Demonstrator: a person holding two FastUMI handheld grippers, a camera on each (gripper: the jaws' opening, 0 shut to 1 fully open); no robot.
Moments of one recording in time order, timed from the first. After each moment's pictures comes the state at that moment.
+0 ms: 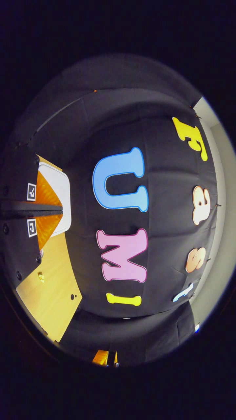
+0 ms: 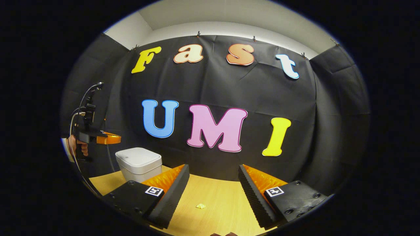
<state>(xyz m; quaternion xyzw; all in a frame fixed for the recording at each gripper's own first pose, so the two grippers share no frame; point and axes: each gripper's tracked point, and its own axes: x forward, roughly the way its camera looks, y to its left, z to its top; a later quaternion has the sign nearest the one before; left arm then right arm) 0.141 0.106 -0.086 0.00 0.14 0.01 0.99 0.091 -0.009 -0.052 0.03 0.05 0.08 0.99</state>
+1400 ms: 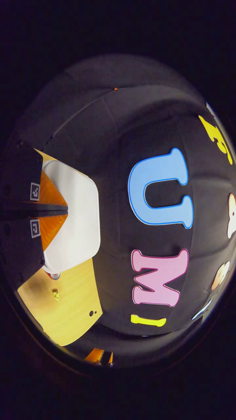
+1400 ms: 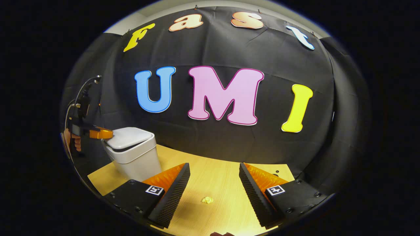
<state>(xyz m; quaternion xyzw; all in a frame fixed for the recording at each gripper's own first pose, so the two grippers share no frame) 0.180 0.148 -0.166 0.01 0.26 0.05 0.97 0.177 0.039 -0.160 0.03 0.17 0.10 0.98</state>
